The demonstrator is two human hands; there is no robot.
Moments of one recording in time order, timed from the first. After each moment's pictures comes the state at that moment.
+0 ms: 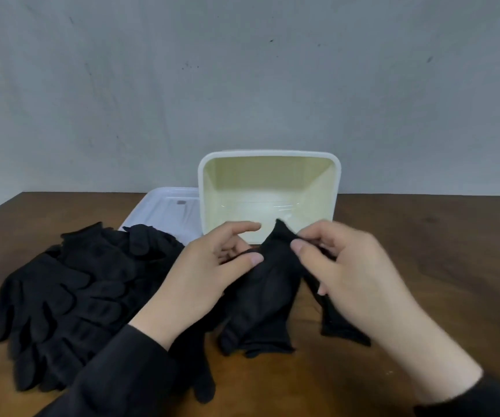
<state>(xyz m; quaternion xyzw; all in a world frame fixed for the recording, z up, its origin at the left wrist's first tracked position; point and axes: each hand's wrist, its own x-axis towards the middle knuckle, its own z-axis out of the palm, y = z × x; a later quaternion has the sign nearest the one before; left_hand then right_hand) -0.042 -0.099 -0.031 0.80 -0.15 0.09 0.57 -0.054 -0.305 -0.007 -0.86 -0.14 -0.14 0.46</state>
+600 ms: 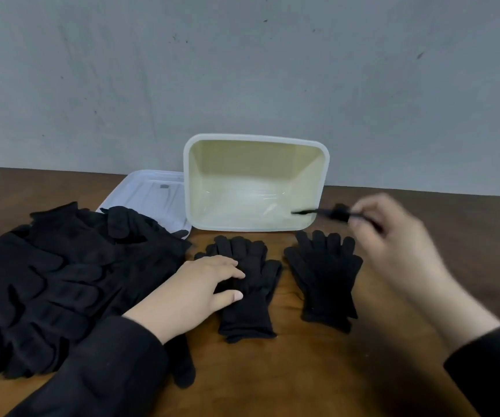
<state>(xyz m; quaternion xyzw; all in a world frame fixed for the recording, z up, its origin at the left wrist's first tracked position) -0.021 -0.092 -0.091 0.96 -0.19 -0.04 0.22 -0.025 -0.385 -0.018 -0.90 -0.10 -0.22 0.36</state>
